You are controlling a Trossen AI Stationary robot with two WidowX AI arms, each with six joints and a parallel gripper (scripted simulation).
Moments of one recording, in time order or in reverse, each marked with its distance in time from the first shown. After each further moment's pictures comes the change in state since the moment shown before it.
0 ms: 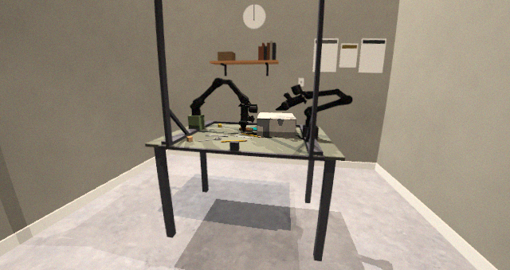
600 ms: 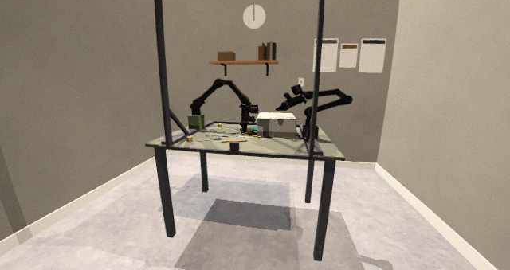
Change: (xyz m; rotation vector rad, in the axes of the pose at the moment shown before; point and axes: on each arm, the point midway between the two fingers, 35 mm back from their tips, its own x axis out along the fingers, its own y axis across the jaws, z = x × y) left arm 0.004 0.000 0.007 -0.001 -0.002 0.000; right arm 0.000 0.000 0.000 0.000 0.000 0.000
